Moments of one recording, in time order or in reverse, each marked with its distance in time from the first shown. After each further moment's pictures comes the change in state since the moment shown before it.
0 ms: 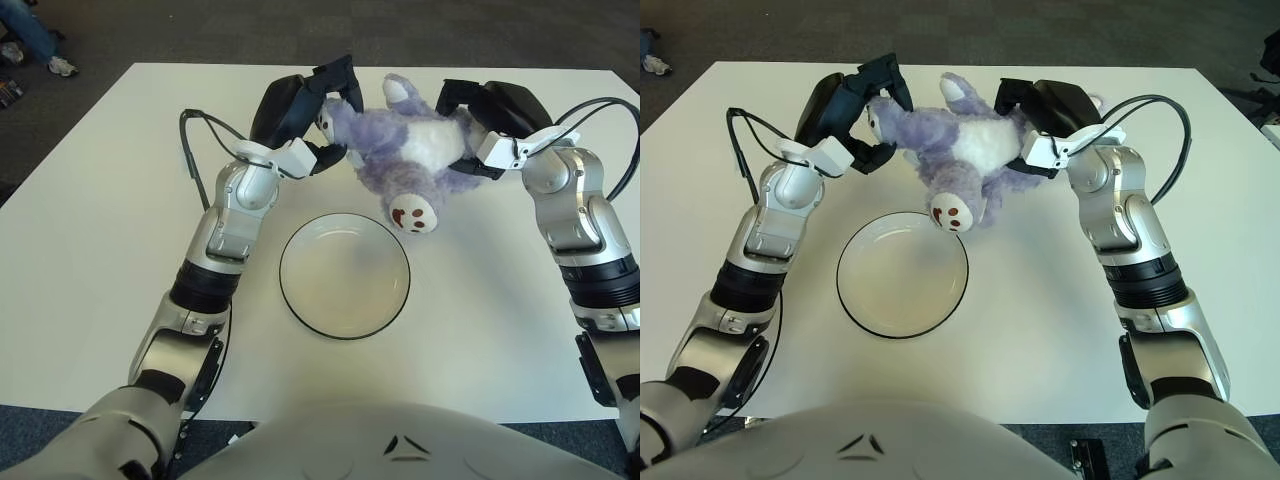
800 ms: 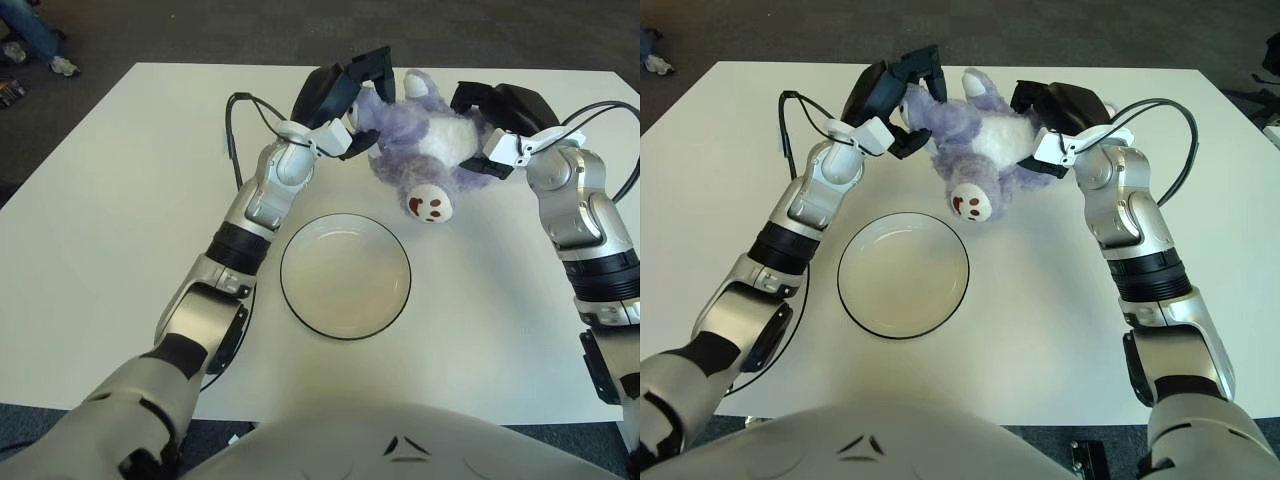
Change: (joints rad) left arm -0.197 -0.090 -0.065 0.321 -0.059 -0.115 0.068; right arm -0.012 -0.027 -0.008 0.094 0.001 0.004 -0.055
